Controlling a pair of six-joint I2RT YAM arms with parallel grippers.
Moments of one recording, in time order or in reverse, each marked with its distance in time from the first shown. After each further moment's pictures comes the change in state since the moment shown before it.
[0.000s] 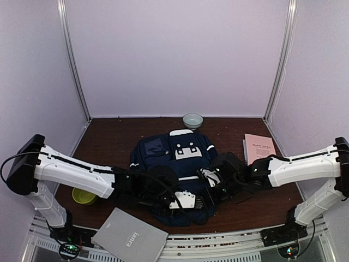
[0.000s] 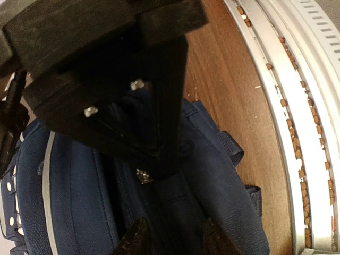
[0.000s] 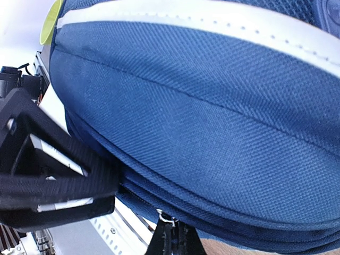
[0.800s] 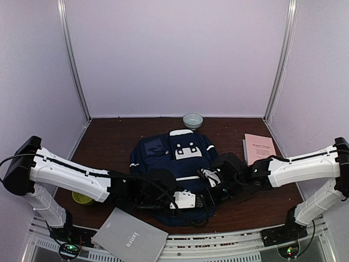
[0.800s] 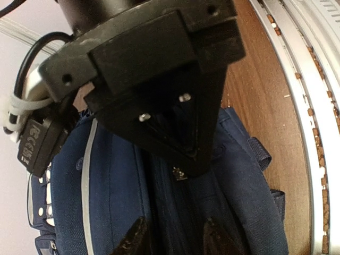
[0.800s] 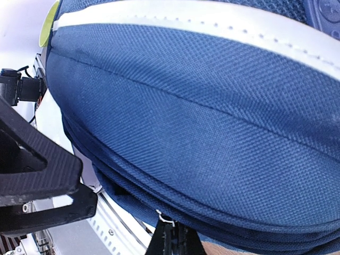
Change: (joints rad) left arm -0.039 -0.034 -0.035 0.083 -0.170 0.011; right arm -0.010 0.000 -0.018 0.022 -0.005 0.000
